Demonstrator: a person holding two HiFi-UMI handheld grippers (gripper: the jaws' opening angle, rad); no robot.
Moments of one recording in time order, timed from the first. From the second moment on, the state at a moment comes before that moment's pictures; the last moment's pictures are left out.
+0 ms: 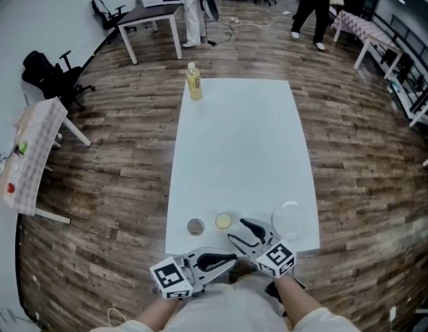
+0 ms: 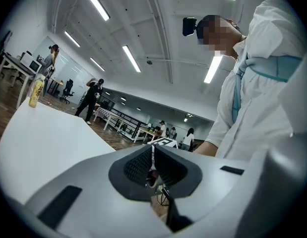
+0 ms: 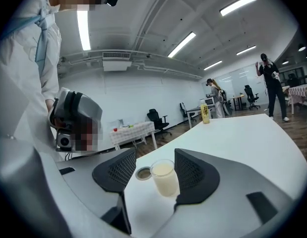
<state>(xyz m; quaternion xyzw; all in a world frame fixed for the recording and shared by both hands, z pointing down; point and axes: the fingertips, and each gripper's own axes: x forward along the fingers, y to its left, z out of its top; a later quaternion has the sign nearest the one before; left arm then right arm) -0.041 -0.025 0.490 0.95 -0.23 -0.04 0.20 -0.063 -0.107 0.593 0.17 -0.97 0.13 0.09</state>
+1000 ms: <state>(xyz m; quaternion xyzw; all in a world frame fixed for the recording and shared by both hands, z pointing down) -0.067 -0.017 0.497 0.94 -0.25 -0.02 0.22 -0.113 -0.124 0.668 0.16 -0.96 0.09 0.20</state>
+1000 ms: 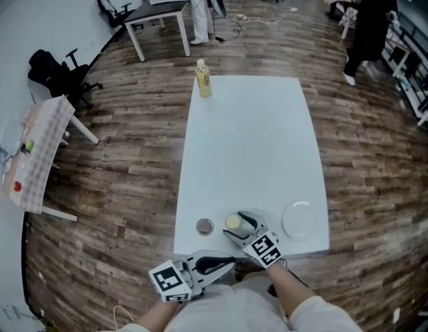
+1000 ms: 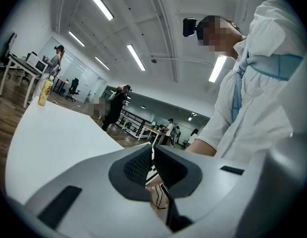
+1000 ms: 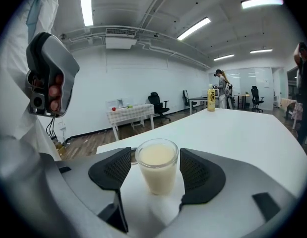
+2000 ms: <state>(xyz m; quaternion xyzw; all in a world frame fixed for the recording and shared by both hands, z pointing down) -0.069 -0.023 0.492 0.94 -0.26 -0.03 0.21 -0.111 -0.133 0.669 0.18 -0.95 0.10 0.23</state>
